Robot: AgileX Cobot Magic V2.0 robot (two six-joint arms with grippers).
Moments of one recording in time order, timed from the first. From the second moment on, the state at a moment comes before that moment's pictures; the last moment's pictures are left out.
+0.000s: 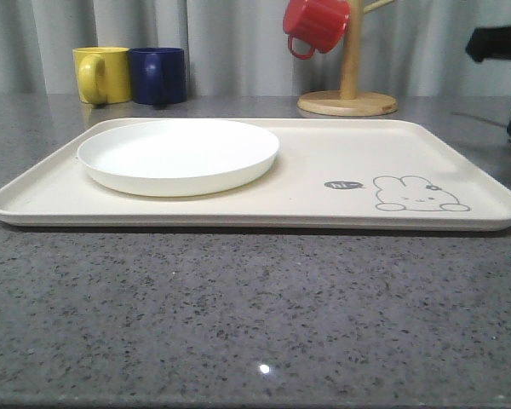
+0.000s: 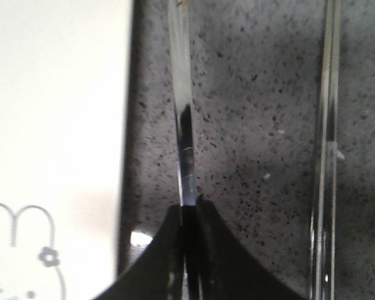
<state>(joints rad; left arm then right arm) -0.12 0.31 -0.37 -0.36 0.18 0.33 0.09 1.49 -1.17 0.08 0.81 0.07</state>
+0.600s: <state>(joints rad) -0.12 0.31 -0.37 -0.36 0.18 0.33 0.48 1.48 -1.23 -0.23 0.80 0.73</state>
